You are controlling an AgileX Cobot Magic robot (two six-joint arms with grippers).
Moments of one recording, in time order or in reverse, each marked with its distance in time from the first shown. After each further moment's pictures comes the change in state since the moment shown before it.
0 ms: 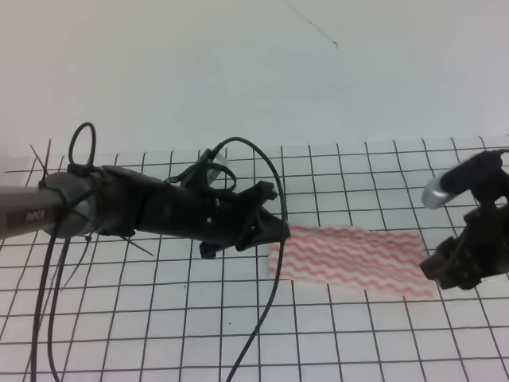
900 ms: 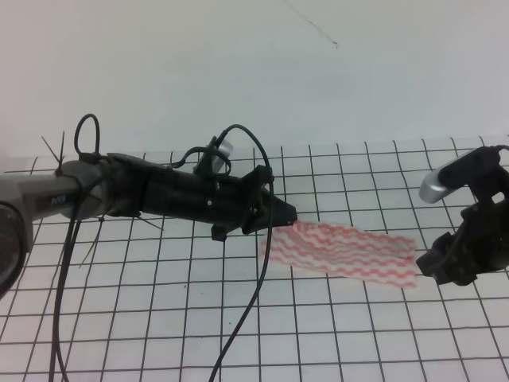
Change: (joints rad) left arm 0.038 0.159 -0.190 0.001 0.176 0.010; right arm 0.000 0.022 -0.033 0.029 0.004 -0.021
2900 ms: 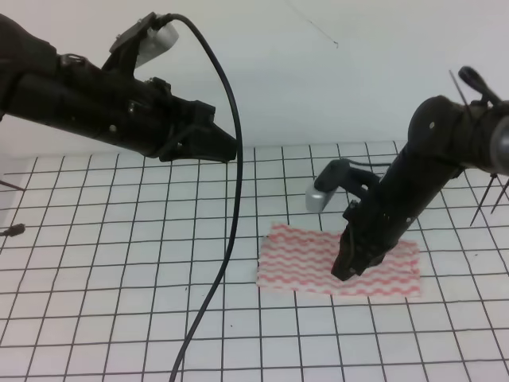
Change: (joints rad) left arm 0.065 -0.519 -0.018 0.542 0.095 -0.101; right arm 0.158 0.510 -0.621 -0.086 0.487 -0.081
